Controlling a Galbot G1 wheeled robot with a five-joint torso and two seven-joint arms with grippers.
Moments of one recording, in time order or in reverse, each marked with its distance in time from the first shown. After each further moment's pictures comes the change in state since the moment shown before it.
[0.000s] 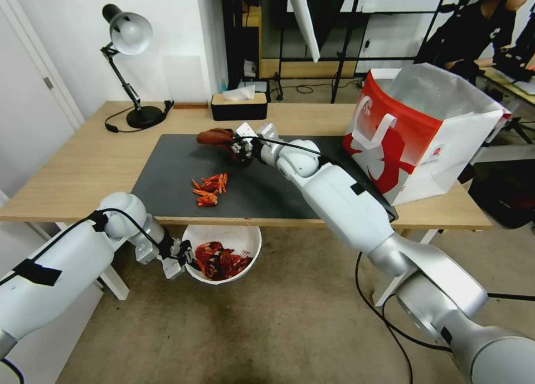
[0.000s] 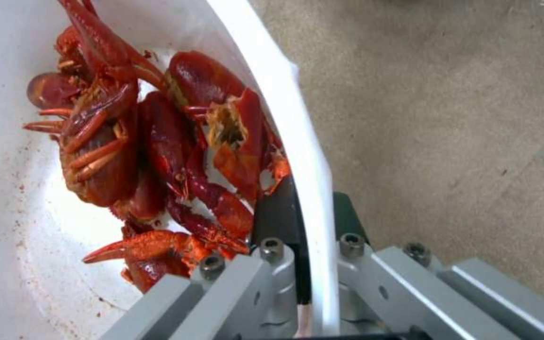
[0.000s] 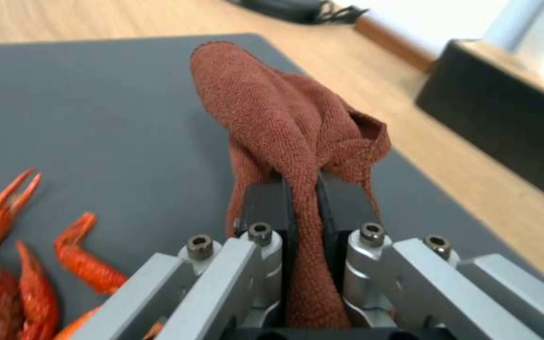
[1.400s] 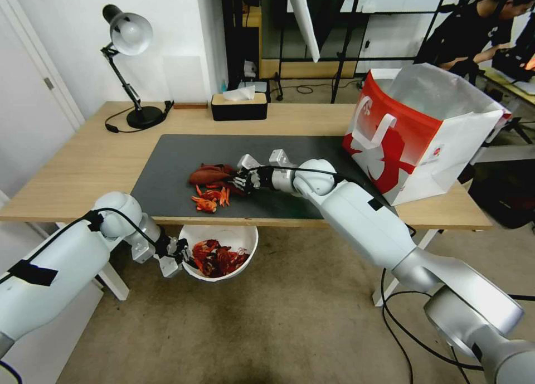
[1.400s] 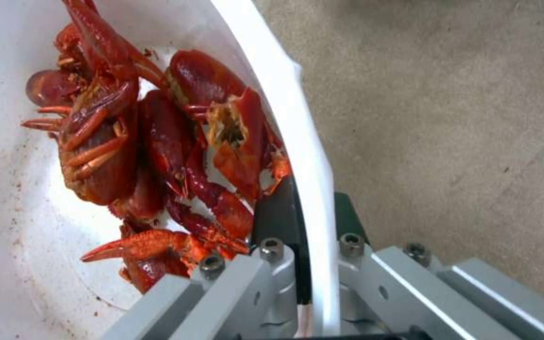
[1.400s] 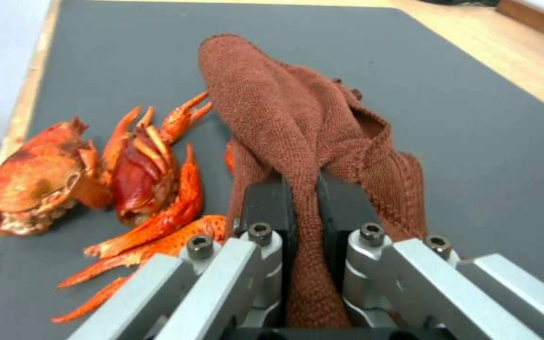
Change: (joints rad) left arm 0.009 0.004 -0.025 0.012 -0.003 -0.008 -0.009; right arm -0.084 -0.167 -0.069 0.138 0.103 0.088 -0.244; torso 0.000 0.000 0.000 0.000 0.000
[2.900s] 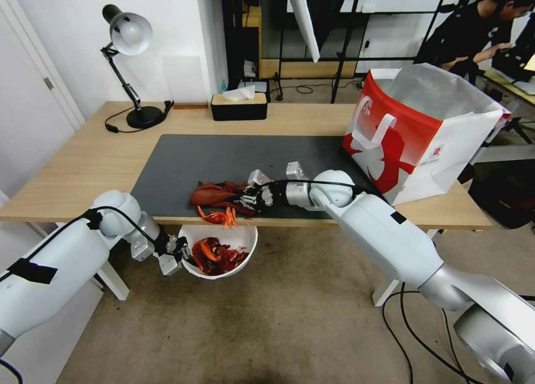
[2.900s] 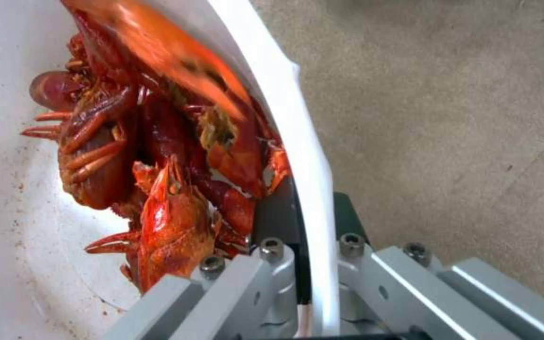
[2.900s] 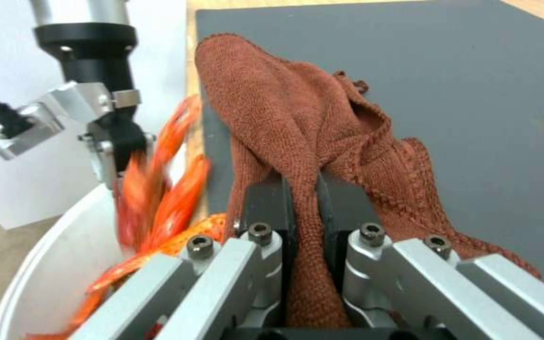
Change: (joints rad) left arm -0.006 0.000 -0.001 0.011 -0.002 -0.005 -0.005; right arm -0.080 -0.124 0.003 0.148 0.105 -0.008 -0.134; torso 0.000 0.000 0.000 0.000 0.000
